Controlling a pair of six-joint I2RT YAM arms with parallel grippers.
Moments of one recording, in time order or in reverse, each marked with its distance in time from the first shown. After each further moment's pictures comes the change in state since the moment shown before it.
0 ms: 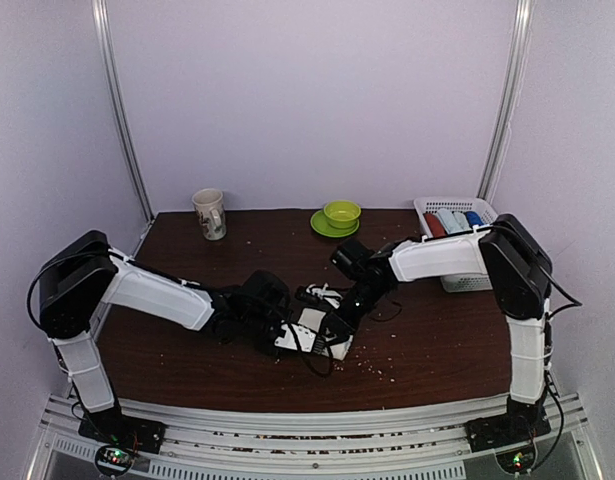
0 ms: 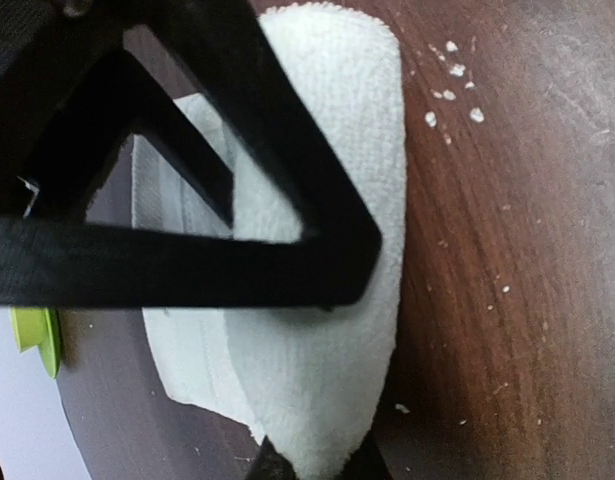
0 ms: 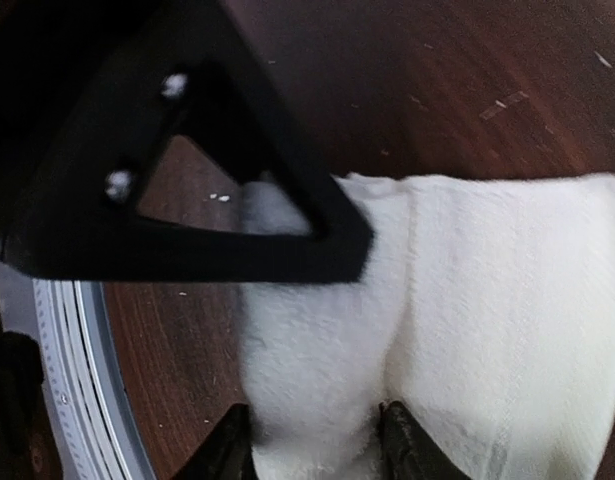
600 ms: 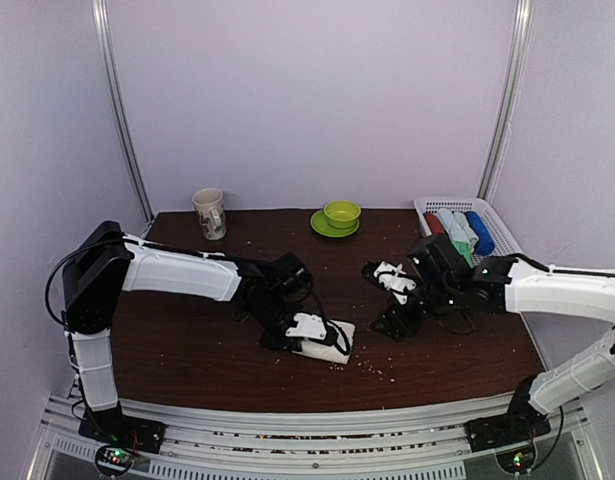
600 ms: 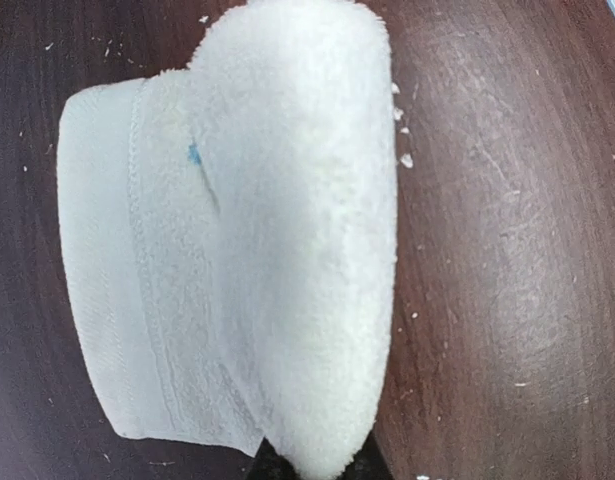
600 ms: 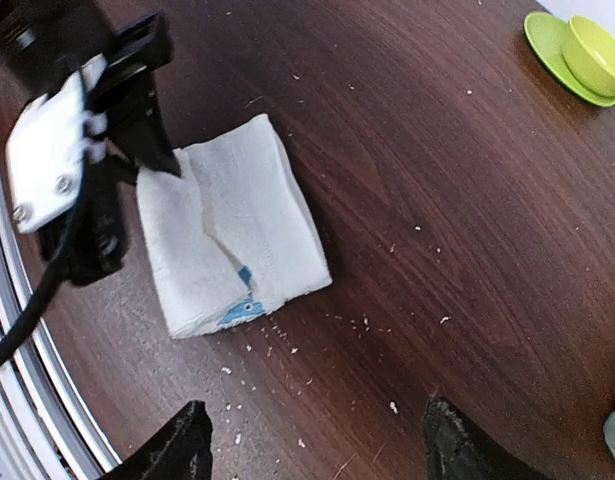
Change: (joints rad) left arm 0.002 0.130 0.369 -0.592 0.127 -0.173; right arm 0.043 -0.752 -0.527 0.151 0.583 0.135
